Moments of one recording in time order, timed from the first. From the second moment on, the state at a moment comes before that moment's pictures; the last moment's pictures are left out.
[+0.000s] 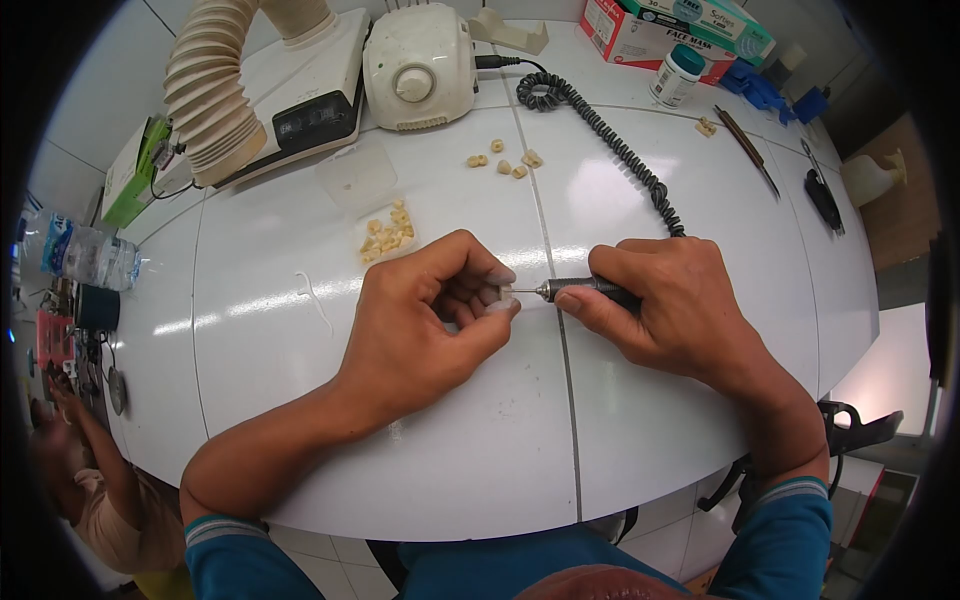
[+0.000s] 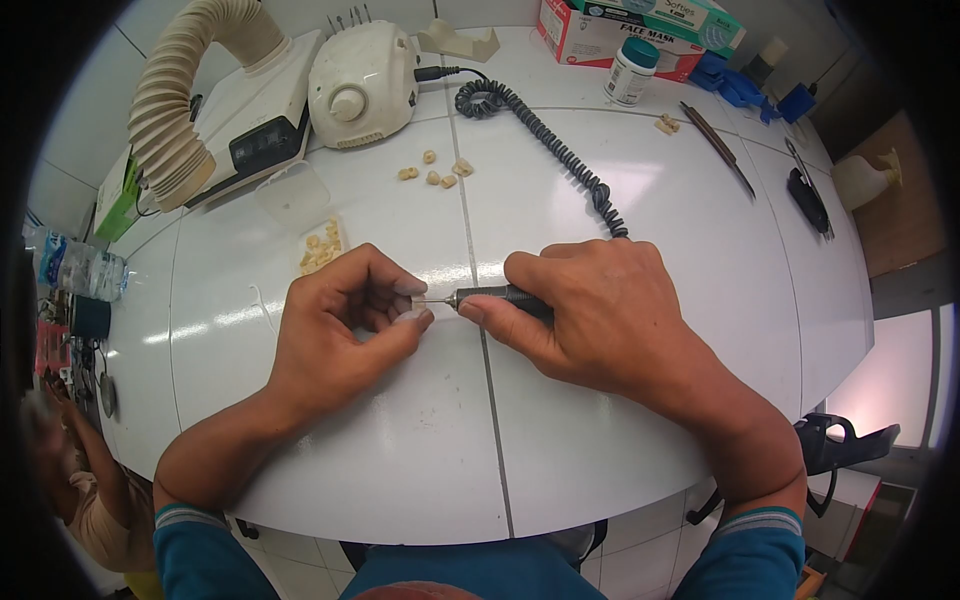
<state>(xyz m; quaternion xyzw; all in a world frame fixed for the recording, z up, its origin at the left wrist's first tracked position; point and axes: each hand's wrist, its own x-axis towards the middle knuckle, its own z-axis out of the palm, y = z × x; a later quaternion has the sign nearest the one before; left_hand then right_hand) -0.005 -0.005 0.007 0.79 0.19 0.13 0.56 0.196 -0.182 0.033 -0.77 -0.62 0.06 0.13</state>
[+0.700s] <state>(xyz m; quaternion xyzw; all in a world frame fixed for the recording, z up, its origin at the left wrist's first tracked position) -0.006 -0.004 0.005 0.80 0.16 0.14 0.56 0.198 -0.182 0.032 -0.77 -0.62 0.06 0.15</state>
